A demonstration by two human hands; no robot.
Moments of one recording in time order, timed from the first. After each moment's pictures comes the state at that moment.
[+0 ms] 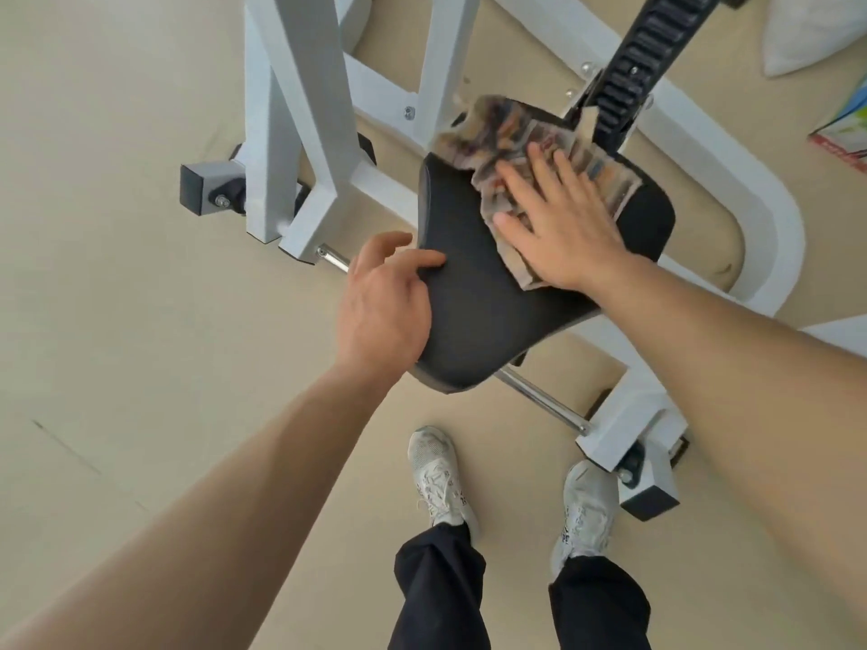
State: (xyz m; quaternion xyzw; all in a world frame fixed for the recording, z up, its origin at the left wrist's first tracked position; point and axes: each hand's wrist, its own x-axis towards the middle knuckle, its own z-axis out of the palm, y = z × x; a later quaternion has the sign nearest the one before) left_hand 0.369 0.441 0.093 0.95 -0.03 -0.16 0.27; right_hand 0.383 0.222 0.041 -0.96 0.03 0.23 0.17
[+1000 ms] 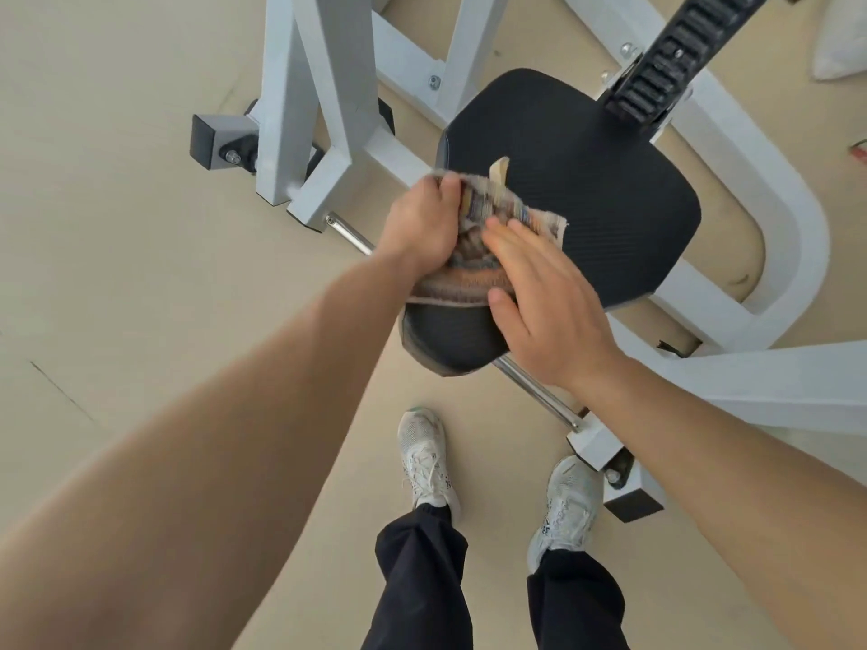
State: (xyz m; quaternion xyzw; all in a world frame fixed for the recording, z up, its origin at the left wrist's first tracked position) left_hand 0.426 0.395 0.065 0.90 0.06 -0.29 0.31; right_hand 0.303 0.262 0.060 -0.95 -0.06 0.07 0.30
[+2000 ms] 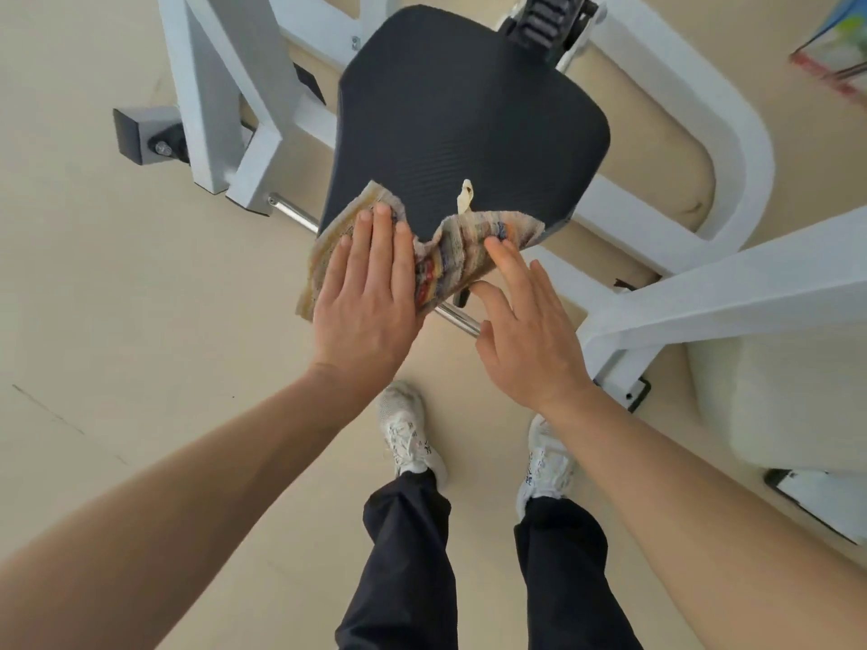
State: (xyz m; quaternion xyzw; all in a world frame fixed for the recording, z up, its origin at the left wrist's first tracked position) left_hand 0.282 0.409 0.065 0.94 -0.32 -0.02 -0.07; right_hand 0.193 0.234 0.029 -0.97 0.01 0.05 0.25
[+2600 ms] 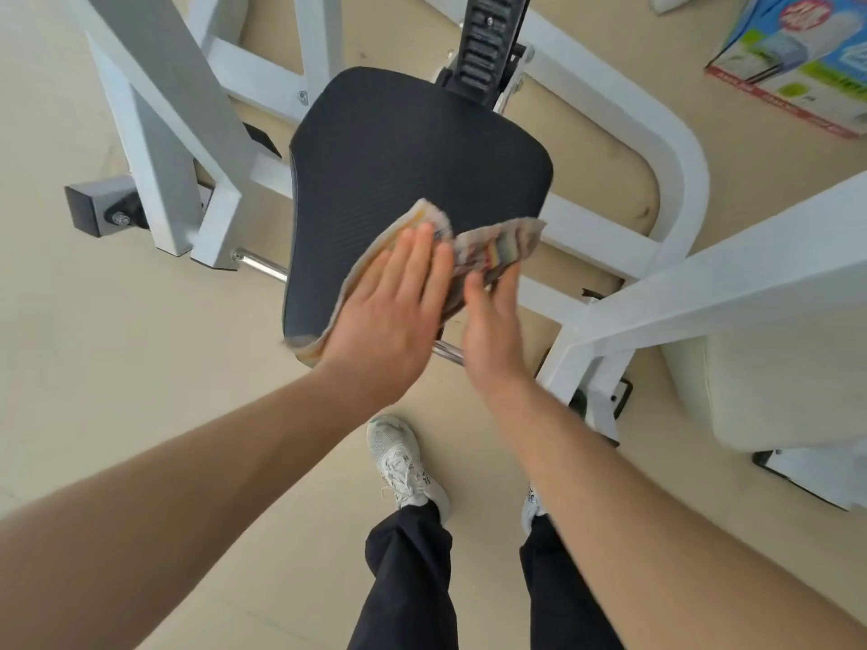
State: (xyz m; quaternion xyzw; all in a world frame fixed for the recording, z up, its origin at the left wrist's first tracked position) left_hand 0.315 0.371 0.083 0.87 -0.47 -0.16 -0.06; right_hand 0.250 0.260 0.048 -0.58 0.41 -0.04 0.70
